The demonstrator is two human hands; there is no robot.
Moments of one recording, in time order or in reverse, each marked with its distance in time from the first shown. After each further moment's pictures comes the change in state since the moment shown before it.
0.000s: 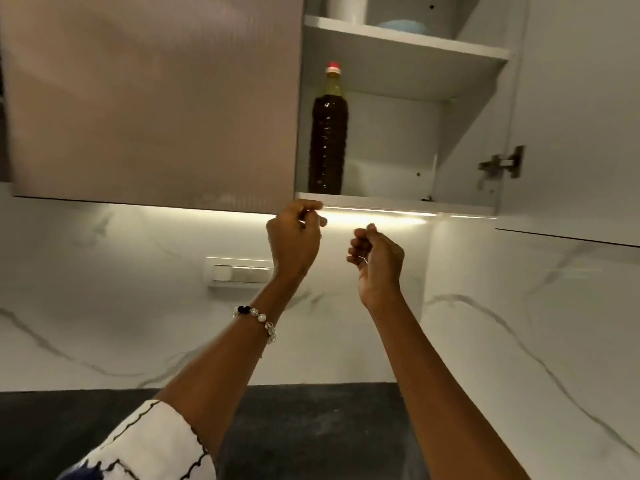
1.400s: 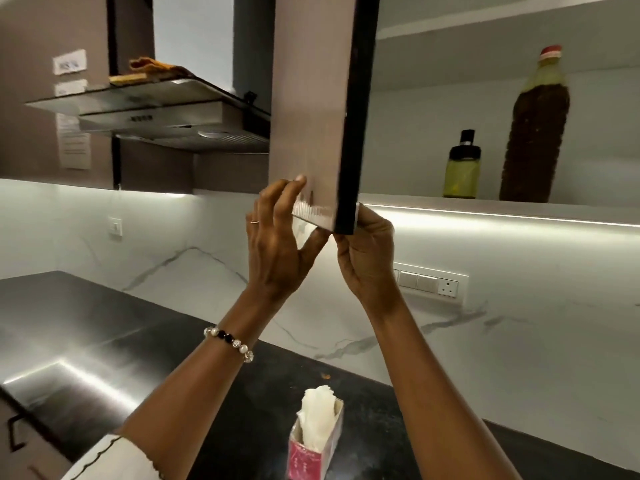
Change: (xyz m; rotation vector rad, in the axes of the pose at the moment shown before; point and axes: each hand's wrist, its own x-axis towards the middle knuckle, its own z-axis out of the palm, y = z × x) left_hand 0.012 0.012 -0.274 0.775 0.258 0.771; right_hand -0.152 0.034 0.198 0.526 -0.932 -0.228
